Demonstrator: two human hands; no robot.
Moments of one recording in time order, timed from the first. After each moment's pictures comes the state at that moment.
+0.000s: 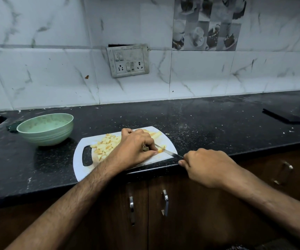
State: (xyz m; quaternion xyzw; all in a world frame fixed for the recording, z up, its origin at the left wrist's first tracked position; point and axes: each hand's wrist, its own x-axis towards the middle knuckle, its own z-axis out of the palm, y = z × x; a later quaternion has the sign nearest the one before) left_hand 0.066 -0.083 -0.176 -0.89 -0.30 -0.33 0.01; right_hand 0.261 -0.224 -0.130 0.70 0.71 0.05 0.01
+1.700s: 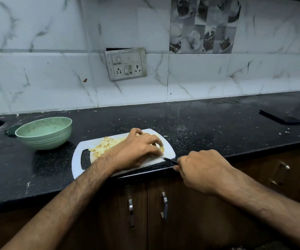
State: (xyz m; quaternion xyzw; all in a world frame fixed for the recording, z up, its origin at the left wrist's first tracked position) left_hand 0.063 -0.081 -0.161 -0.96 -0.16 -0.19 0.13; right_hand 0.248 -0.233 -0.120 0.65 0.75 0.12 0.06
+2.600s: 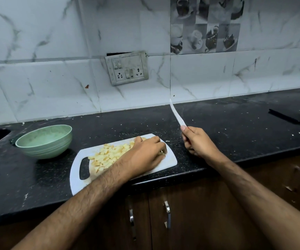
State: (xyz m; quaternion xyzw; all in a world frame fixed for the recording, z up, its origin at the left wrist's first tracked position) left_hand 0.107 -0.079 -0.162 -0.93 -0.33 -0.16 0.09; right_hand 0.313 -0.106 -0.157 0.55 0.55 -0.35 -0.53
